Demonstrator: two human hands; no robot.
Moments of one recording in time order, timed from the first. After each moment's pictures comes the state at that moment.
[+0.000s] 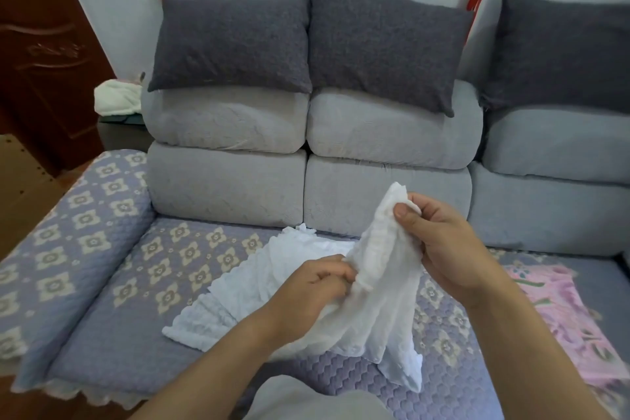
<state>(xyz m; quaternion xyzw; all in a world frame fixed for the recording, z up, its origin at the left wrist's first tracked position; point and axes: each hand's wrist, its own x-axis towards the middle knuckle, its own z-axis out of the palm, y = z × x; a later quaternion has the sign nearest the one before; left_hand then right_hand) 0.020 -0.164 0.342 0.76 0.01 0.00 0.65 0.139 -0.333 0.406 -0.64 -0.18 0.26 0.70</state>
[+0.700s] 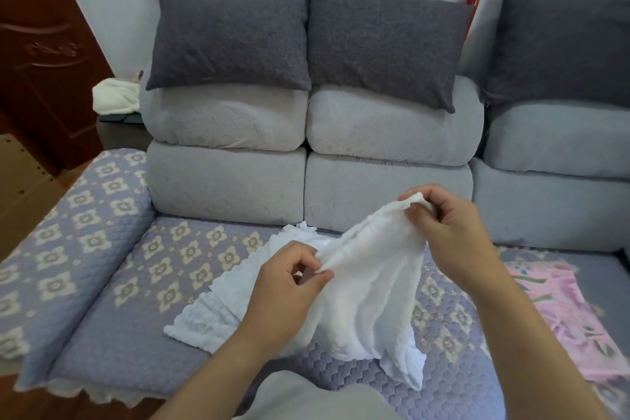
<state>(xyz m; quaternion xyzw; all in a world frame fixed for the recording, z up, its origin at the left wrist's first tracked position) 0.003 -0.158 0.337 0.76 0.18 0.17 0.61 0.146 -0.341 0.404 -0.80 -0.20 0.05 0.57</state>
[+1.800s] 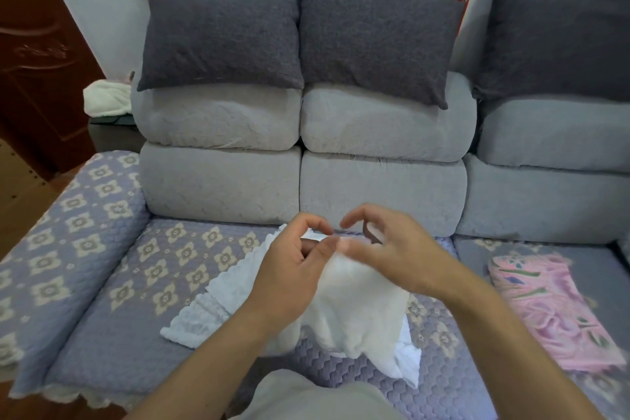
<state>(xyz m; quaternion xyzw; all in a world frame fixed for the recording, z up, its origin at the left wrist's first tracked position) 0.021 -0.166 0.366 0.76 0.12 0.17 0.62 0.126 -0.316 0.409 -0.84 -0.34 0.20 0.36</state>
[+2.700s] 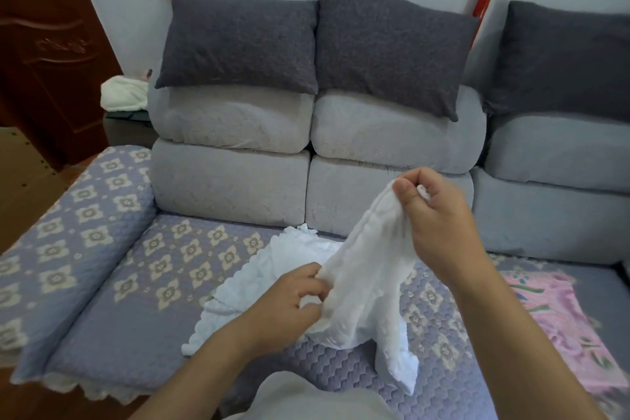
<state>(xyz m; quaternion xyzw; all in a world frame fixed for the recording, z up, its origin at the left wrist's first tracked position) -0.007 -0.133 0.310 0.88 -0.01 0.02 0.47 0.125 -0.306 0.432 -0.81 -0.21 0.00 0.54</state>
